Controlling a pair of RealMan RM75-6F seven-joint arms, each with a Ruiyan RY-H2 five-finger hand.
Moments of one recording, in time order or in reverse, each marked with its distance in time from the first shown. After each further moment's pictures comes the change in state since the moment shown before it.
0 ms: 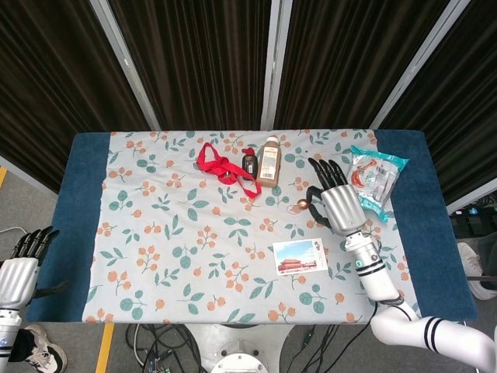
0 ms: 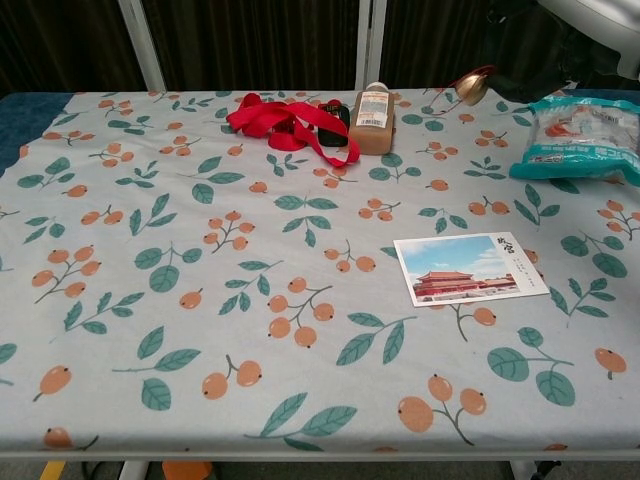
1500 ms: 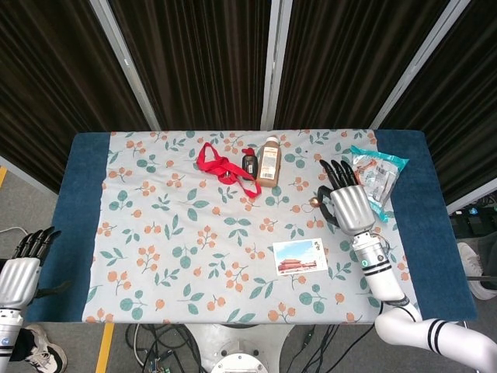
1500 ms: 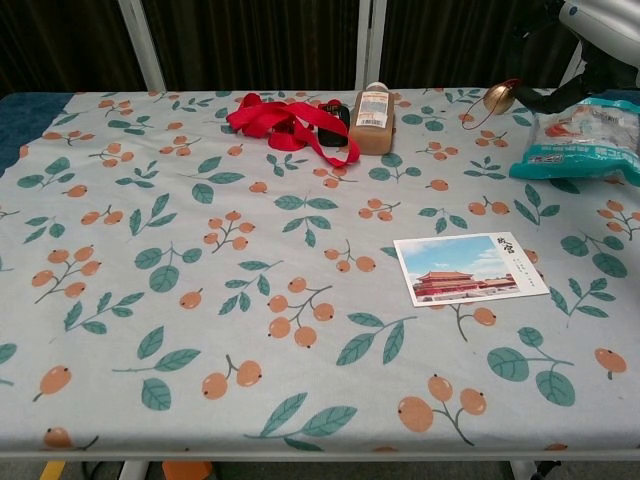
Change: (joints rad) left arm -0.004 -0.008 0.003 0.011 0.000 -0.005 -0.008; right arm -0.032 0.000 0.006 0.010 0.021 -0.019 -0.010
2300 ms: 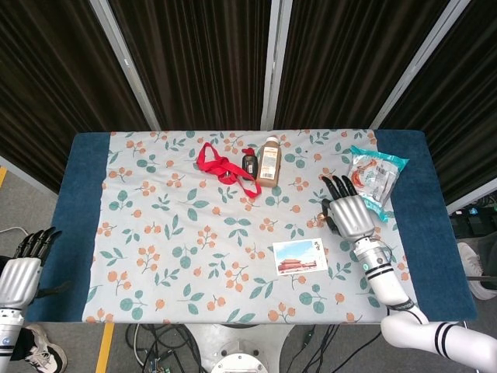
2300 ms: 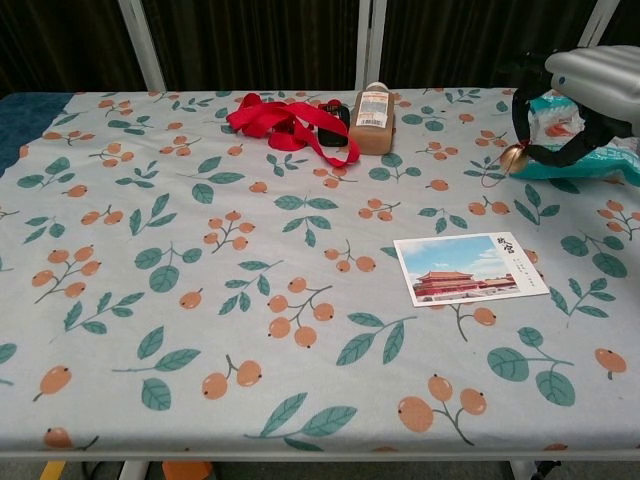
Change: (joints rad) left arm -0.003 -0.004 0.003 0.004 0.001 -0.005 -0.002; right arm 0.003 0.047 -0.044 -0.038 0.124 -0.159 -0.156
